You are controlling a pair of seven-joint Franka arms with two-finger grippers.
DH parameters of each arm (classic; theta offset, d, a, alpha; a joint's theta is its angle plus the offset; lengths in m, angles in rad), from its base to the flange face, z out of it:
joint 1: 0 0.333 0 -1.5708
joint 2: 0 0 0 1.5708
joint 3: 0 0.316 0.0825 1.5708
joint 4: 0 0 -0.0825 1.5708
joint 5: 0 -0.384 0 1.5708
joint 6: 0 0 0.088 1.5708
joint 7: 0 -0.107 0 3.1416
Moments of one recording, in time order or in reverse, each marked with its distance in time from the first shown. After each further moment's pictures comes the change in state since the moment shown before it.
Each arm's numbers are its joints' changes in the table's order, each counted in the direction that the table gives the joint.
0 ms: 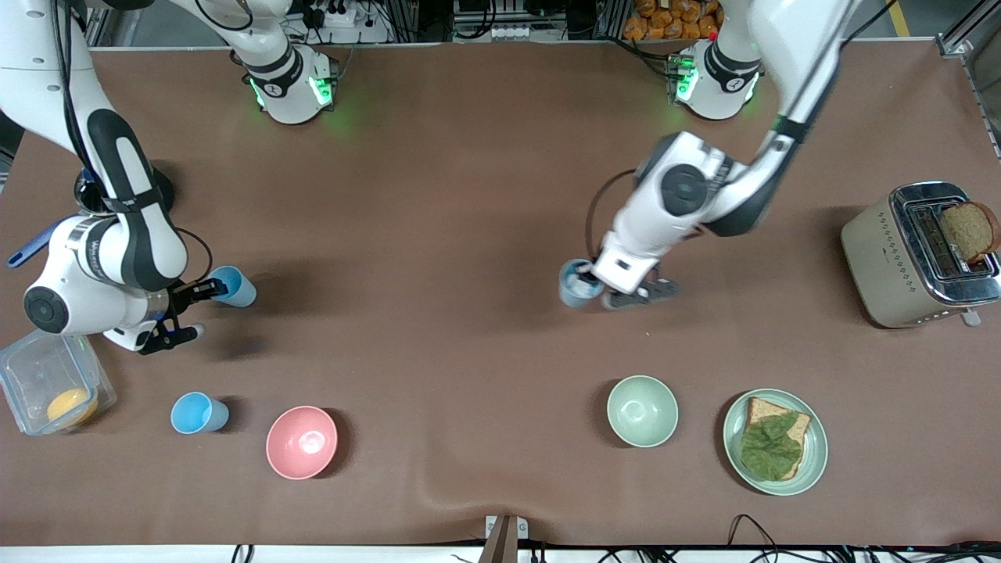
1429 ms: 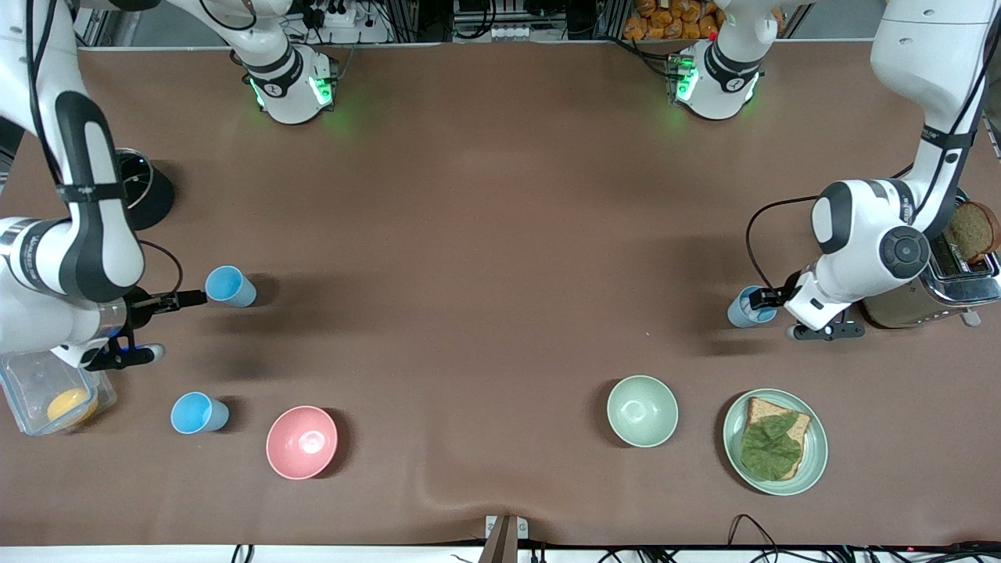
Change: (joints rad) left arm 0.305 -0.026 0.343 -0.153 -0.001 0.011 -0.853; right arm 0.006 0.011 -0.022 0.219 0.000 0.202 -0.130
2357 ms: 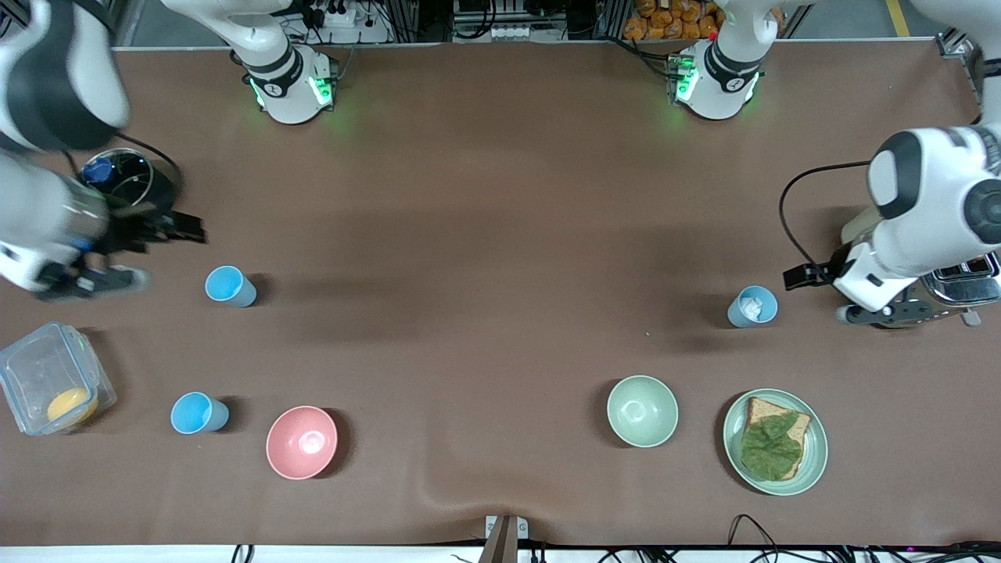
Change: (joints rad) left arm -0.023 -0.183 0.040 0.053 0.000 0.239 0.015; right arm 0.229 -0.313 0.029 0.064 -0.014 0.261 -0.240
